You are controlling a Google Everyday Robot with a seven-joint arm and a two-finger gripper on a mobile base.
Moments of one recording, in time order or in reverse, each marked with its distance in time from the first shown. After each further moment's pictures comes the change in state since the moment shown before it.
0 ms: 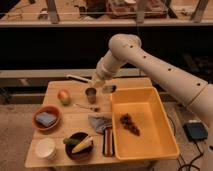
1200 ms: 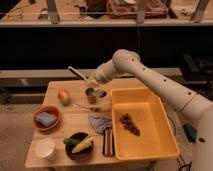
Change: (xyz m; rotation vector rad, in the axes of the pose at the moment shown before) arm -0.004 -0.048 0.057 0.087 -0.261 0.262
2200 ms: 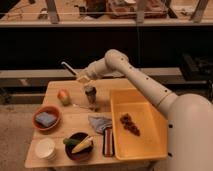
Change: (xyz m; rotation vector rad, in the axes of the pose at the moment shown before) arm -0.020 -0.035 0.070 -0.037 -0.117 -0.036
